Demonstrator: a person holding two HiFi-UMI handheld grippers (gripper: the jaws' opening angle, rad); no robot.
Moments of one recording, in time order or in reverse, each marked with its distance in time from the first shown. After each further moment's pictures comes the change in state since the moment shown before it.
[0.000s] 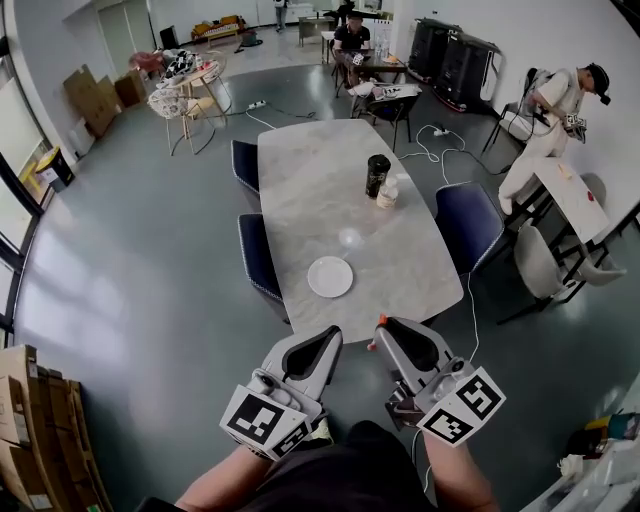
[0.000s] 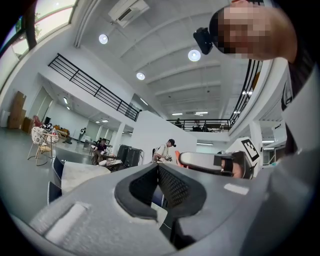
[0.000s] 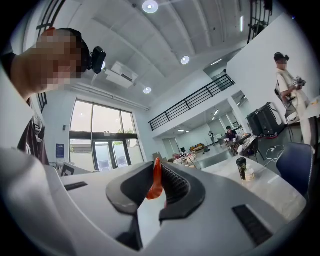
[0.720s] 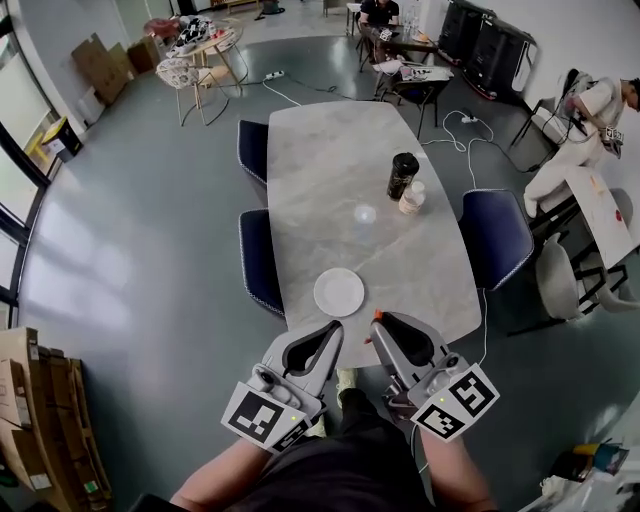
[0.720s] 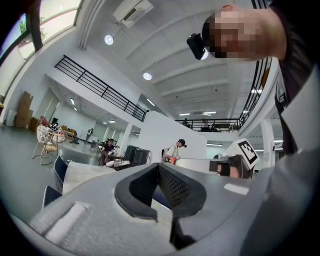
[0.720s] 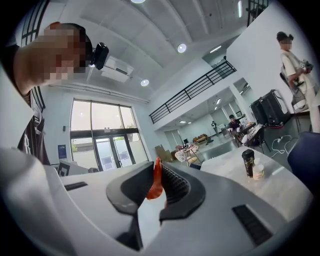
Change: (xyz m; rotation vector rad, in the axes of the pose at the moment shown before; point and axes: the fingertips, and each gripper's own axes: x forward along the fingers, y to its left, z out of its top) left arm 0.085 0.097 -0.021 -0.015 -0.017 0.079; right arm 0.096 -0.104 -0.027 0.048 0.097 0.048
